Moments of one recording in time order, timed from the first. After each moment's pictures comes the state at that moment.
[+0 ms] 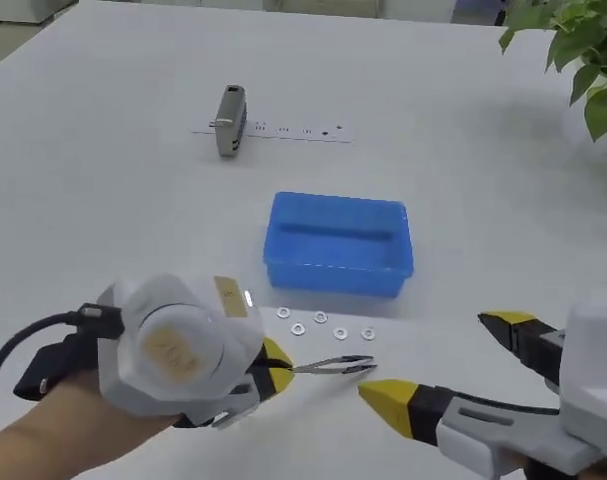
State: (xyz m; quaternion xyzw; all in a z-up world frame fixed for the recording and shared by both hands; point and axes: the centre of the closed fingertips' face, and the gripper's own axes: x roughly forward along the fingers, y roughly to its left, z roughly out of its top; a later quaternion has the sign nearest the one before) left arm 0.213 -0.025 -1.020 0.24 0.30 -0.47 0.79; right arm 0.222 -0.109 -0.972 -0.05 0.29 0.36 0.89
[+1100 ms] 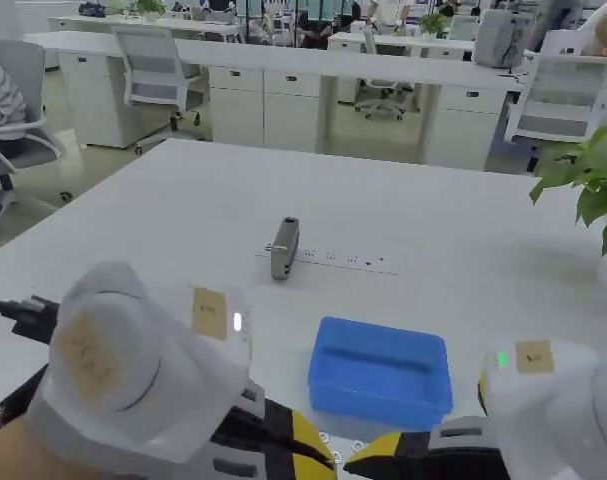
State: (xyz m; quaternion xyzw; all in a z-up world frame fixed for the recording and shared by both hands) left arm 0.169 -0.020 -0.901 0.21 0.24 -0.55 0.77; right arm 0.168 -0.009 -0.928 -0.18 0.23 0.65 0.70
